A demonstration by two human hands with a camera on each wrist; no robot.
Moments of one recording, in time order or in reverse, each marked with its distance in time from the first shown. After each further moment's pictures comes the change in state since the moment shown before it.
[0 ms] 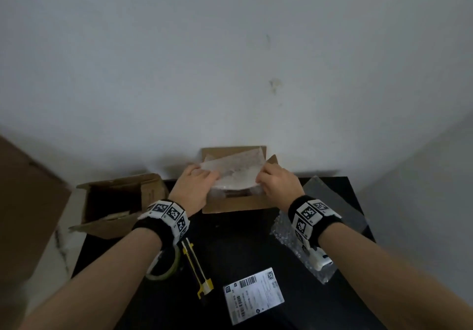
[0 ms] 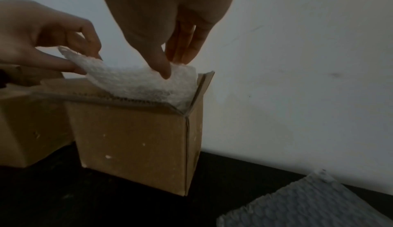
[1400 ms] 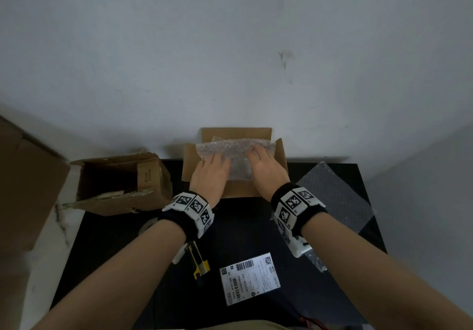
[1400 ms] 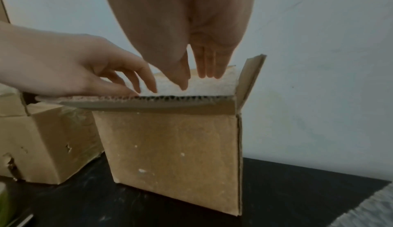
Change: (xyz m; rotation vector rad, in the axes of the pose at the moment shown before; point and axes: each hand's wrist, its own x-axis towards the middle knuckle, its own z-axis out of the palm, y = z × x) left_hand 0.019 0.051 0.025 0.023 -0.049 -0.255; right_hand 0.017 -0.015 0.027 0.041 -0.248 0.178
